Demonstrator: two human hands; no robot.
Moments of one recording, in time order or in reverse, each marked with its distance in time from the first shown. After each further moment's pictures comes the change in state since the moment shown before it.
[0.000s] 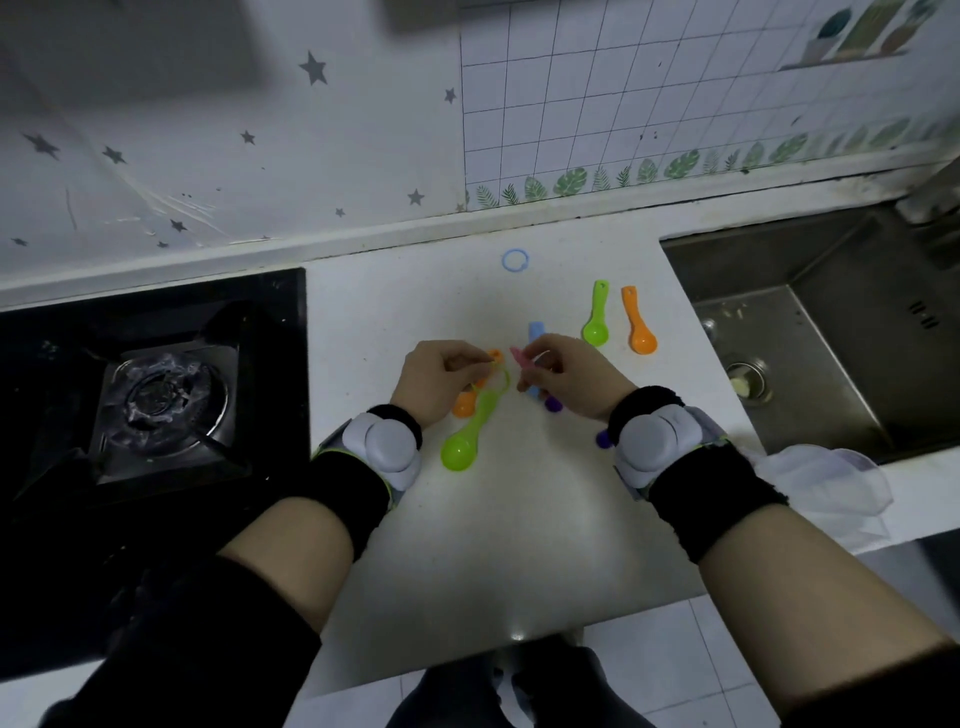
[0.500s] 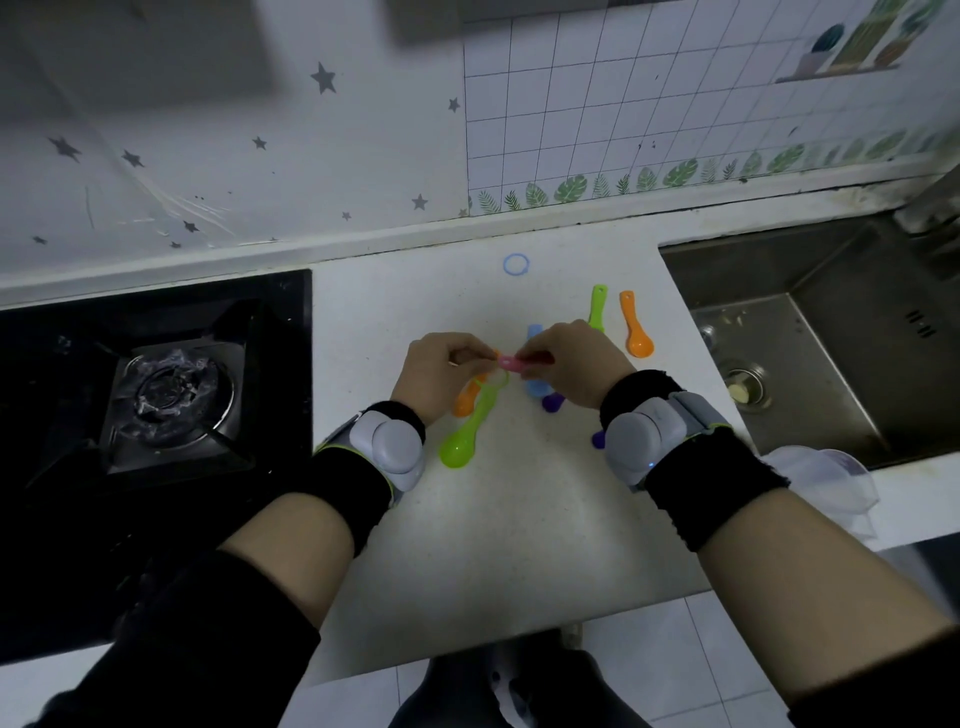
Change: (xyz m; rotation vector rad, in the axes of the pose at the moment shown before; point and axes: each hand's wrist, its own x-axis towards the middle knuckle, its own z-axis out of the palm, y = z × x) left_hand -0.014 0.022 0.000 0.128 0.042 0.120; right_hand -0.001 -0.019 -0.016 -0.529 0.049 -0.162
